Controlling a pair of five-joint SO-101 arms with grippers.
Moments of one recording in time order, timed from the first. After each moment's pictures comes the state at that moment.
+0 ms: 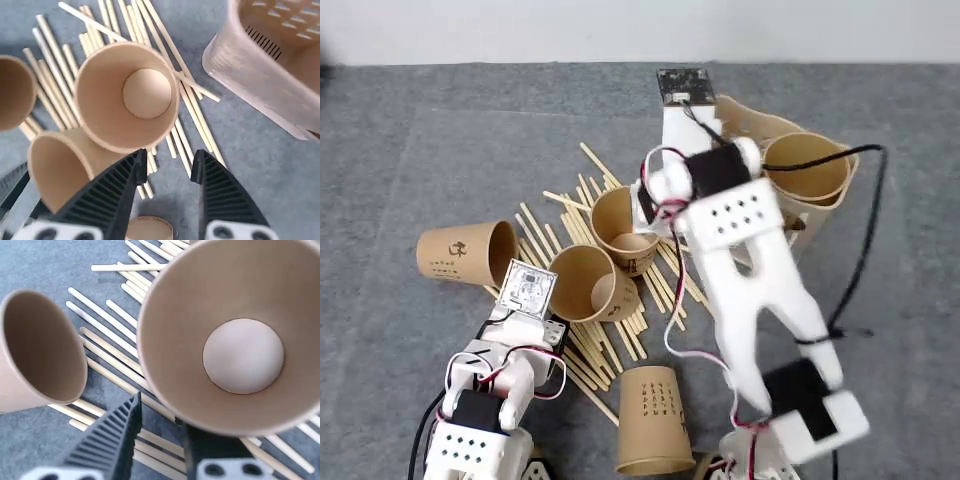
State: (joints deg) left arm 7.0 -85.7 97.3 45.8 0.0; right arm -25.7 3.1 -17.1 94.1 -19.2
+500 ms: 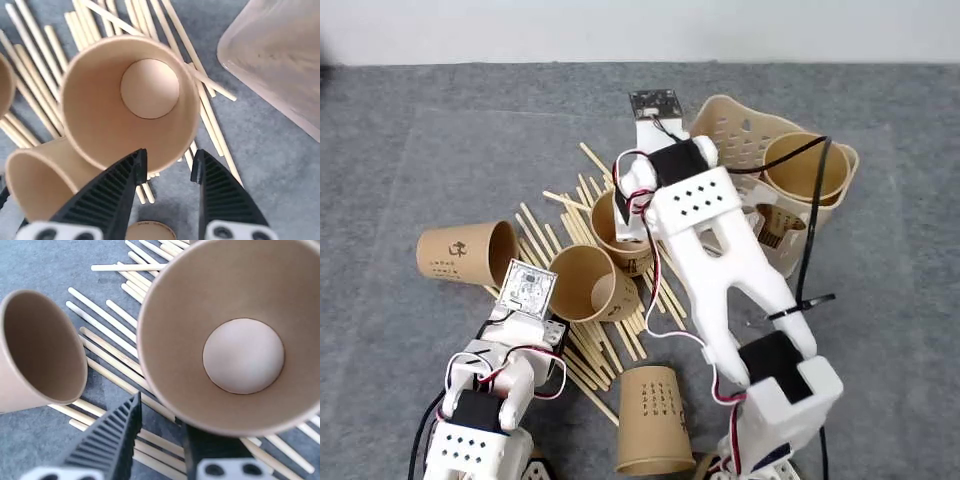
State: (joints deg) left arm 7.0 -85.7 97.3 45.8 0.0; right arm -27.7 12.0 -17.1 91.7 -19.5
